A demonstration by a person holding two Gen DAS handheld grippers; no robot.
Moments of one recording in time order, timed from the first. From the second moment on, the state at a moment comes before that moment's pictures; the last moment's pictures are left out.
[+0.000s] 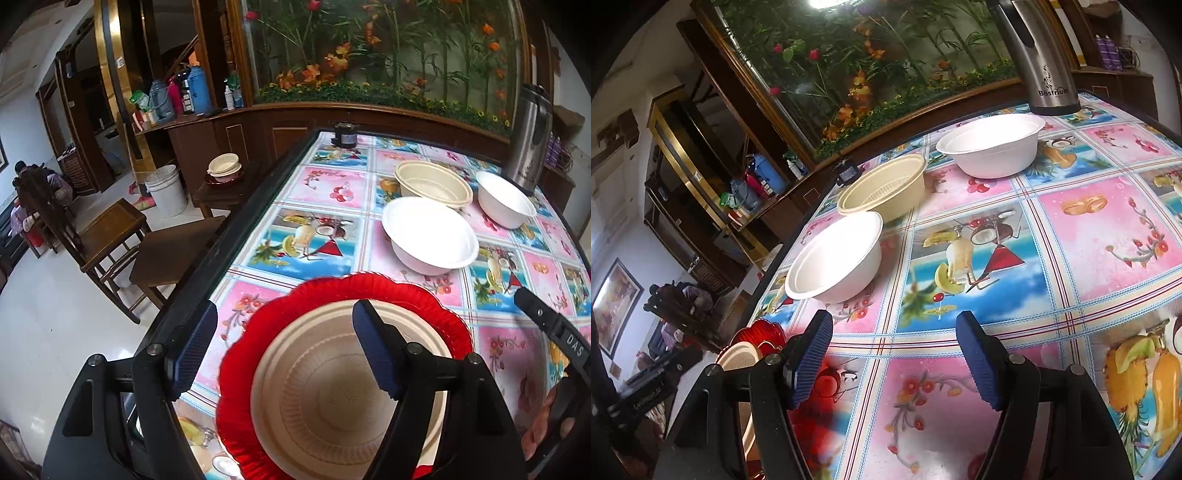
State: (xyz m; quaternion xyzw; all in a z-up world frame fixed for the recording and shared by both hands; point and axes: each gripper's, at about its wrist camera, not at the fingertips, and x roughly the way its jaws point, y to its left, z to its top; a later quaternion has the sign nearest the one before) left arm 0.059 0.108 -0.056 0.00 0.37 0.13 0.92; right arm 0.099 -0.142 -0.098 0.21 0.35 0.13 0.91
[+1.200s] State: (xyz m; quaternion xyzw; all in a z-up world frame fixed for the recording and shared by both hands) left arm 0.250 0.077 -0.067 0.04 0.49 0.10 0.86; right arm 0.242 -0.153 -0.125 0.41 0.40 0.20 0.80
